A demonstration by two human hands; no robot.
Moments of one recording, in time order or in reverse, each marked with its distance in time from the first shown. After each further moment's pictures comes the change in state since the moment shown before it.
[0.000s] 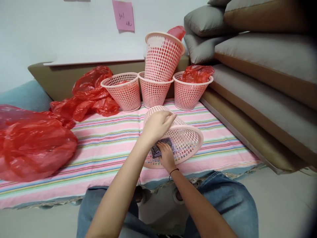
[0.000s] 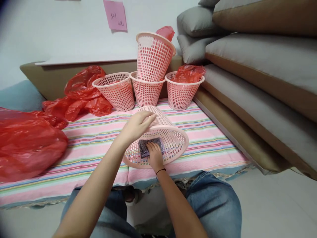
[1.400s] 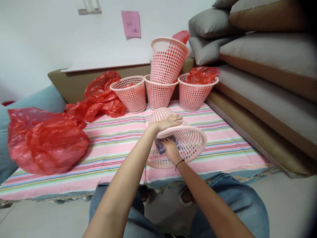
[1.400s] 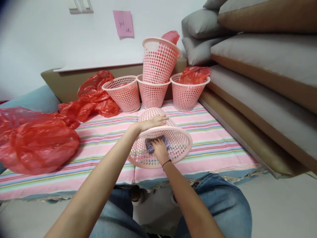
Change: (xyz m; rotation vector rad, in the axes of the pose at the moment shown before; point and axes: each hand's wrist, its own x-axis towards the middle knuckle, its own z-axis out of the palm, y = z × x) left_hand 0.035 -0.047 0.017 0.022 -0.697 -0.016; right_hand 0.040 0.005 -0.009 -0.026 -0.066 -0.015
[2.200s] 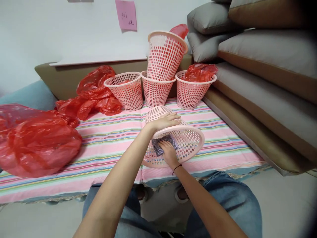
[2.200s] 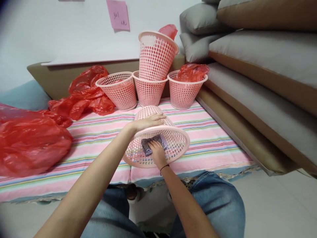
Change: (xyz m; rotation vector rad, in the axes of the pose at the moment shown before) left_hand -0.004 0.013 -0.002 -0.051 0.024 -0.077; right_hand -0.031 0.012 0.018 0.053 0.049 -0.028
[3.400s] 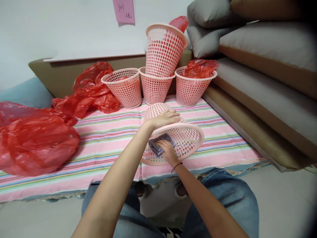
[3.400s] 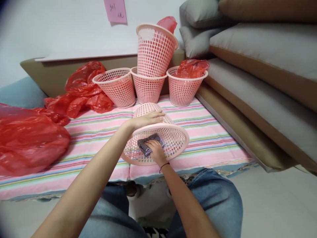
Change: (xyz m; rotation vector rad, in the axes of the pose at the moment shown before) left_hand -0.002 0.002 0.000 -0.001 0.027 0.017; right_hand -0.001 -0.001 -0.009 0.162 -0.039 -0.061
